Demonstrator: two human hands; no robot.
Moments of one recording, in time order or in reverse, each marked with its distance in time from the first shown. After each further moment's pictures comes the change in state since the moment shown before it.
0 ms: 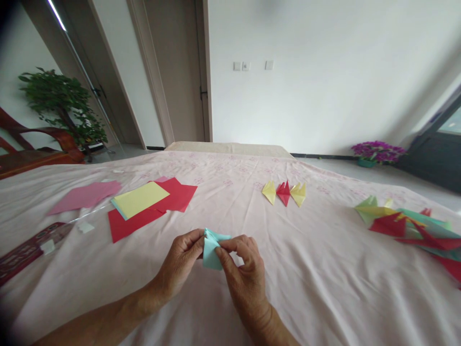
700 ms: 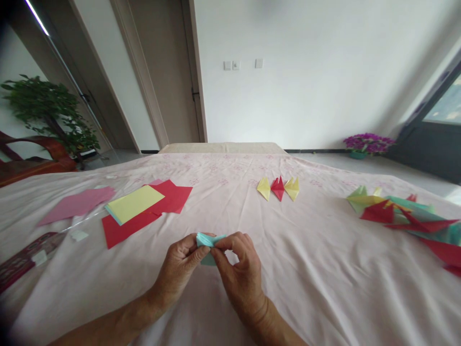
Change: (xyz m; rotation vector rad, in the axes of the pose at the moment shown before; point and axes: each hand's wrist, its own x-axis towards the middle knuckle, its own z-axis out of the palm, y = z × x) left_hand -0.005 -0.009 0.006 0.036 0.027 0.072; right_hand -0.001 -0.004 0.000 0.014 0.044 -0.063
